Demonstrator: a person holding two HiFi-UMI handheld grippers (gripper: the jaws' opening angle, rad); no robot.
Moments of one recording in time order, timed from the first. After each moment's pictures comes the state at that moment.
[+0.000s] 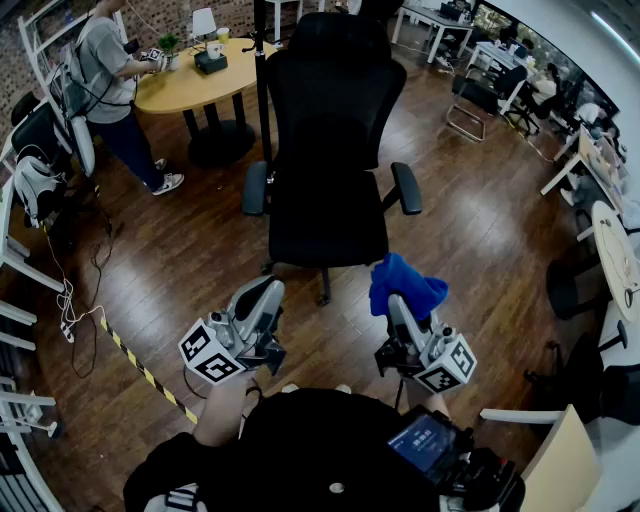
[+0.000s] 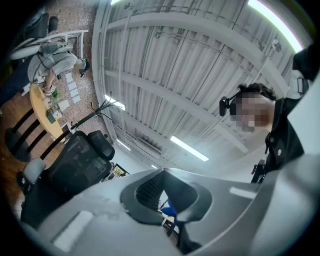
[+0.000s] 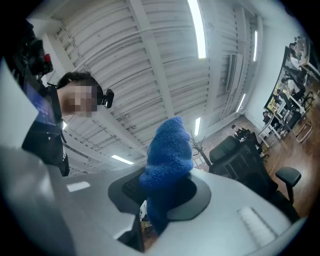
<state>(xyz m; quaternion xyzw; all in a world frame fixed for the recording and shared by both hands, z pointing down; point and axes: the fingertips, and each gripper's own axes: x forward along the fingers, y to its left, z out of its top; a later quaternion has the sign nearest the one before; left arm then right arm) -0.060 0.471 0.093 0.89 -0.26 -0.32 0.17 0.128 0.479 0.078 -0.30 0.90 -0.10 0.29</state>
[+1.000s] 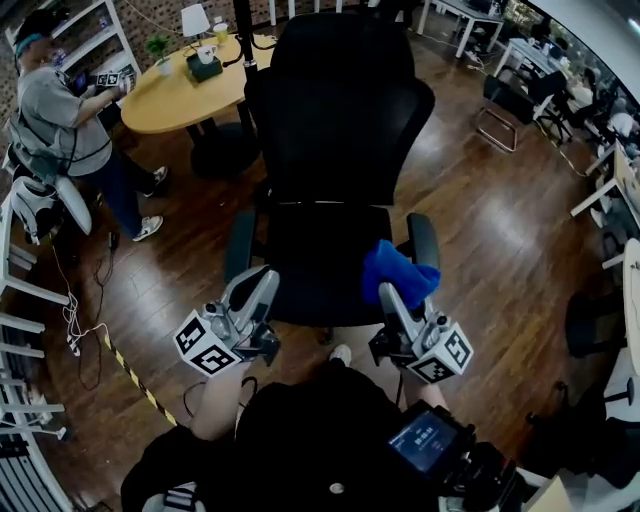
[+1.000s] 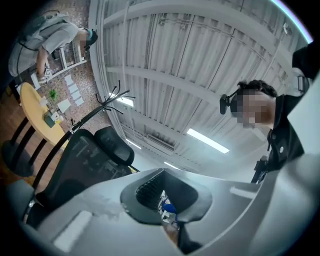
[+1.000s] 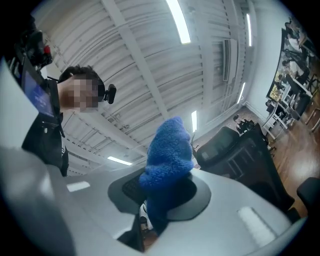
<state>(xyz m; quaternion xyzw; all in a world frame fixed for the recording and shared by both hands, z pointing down) -0.036 0.173 0.101 0.89 -0.32 -0.28 0.16 0.143 0.165 0.091 -0.26 0.91 -0.13 0.29</state>
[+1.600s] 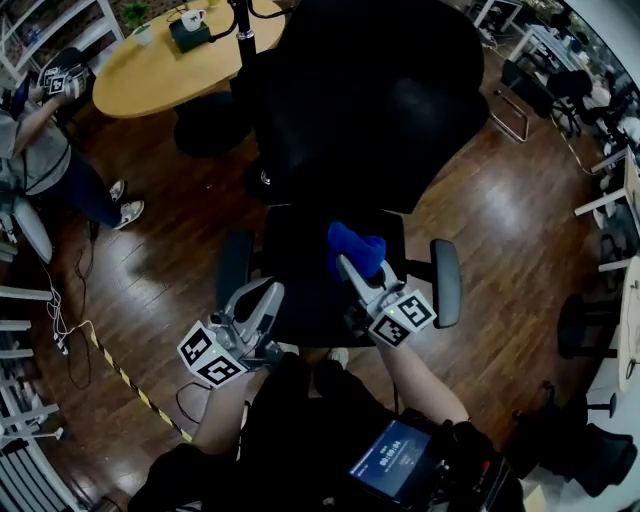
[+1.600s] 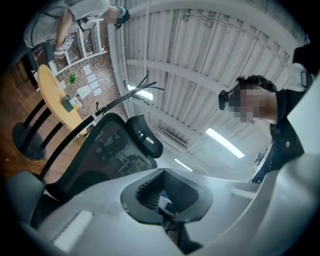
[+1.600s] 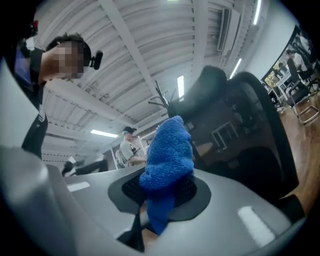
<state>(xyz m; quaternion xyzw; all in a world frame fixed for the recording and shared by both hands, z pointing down) -0.091 0.033 0.196 0.87 -0.34 -0.27 0.24 0.014 -0.044 0.253 -0.30 0.92 -0.21 0.12</state>
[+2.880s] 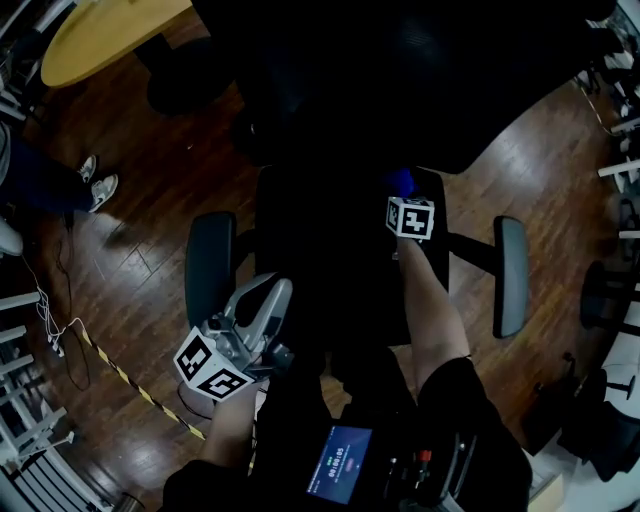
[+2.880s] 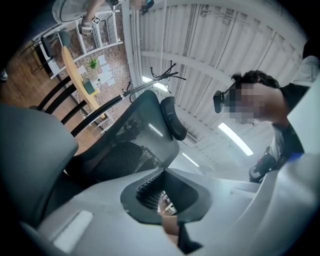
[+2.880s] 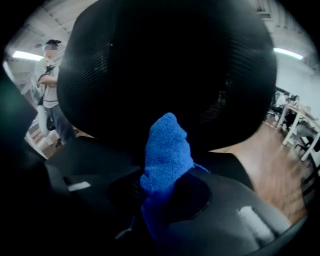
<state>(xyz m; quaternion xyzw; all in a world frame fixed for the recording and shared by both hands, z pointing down) -0.108 -0.027 0.370 0.85 -0.35 -0.25 0.31 0.127 -0.252 0.663 -0.55 0.73 -0.26 -0.29</state>
